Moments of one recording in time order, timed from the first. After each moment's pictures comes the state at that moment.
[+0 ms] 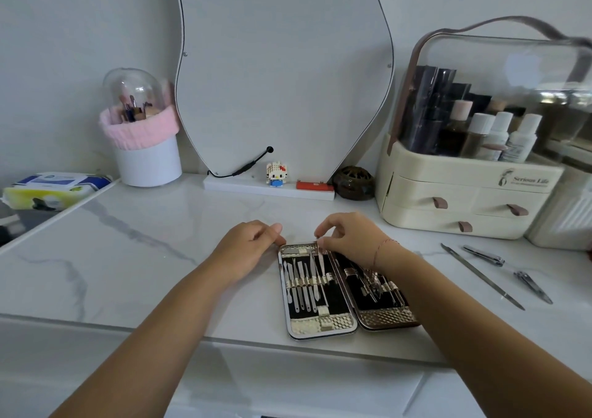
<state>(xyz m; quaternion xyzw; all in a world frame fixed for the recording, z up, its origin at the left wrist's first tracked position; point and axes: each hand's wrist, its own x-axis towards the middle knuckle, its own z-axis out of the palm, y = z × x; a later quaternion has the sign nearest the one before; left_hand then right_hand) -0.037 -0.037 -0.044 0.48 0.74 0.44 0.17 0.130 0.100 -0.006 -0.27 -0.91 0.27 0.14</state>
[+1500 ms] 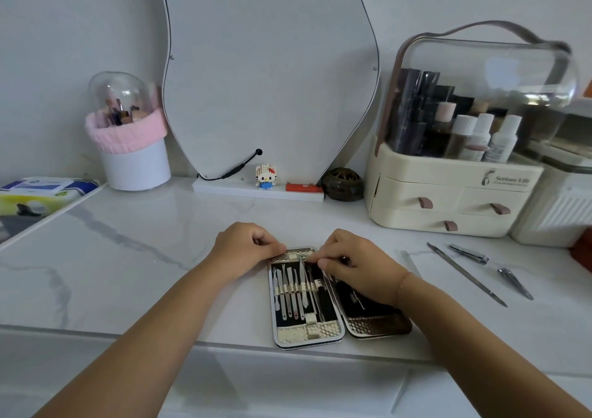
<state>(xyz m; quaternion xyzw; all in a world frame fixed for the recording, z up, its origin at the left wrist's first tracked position) -0.031 -0.020 -0.042 0.46 0.76 0.43 0.15 0.172 0.083 -0.016 -0.18 -0.94 0.24 0.15</state>
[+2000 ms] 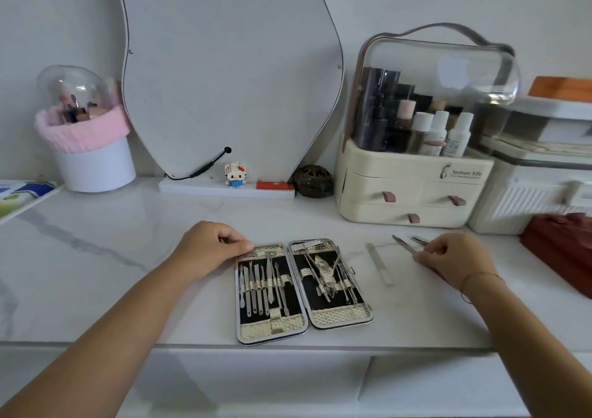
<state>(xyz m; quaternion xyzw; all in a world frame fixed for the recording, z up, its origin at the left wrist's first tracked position) -0.026 -0.024 -0.038 0.46 0.76 0.43 0.17 0.308 0.172 -0.023 -0.57 -0.78 0.13 0.22</state>
